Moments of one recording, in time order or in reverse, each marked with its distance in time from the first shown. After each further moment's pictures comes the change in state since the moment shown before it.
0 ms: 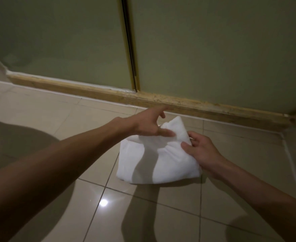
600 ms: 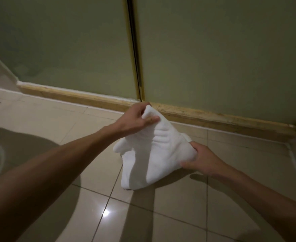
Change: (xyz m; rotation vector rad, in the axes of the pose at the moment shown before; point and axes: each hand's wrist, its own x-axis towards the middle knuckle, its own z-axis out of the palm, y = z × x) left_hand -0.020 -0.024 -0.037 -0.169 0.388 0.115; right_hand 0.024 0.014 -0.013 -0.483 -0.142 -0.013
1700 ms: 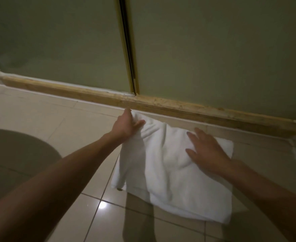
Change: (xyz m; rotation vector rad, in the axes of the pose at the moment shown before) left_hand 0.012 -0.074 0.047 0.209 0.111 -0.526; right_hand 0.037 0.029 -0.011 -0.802 0.053 -0.024
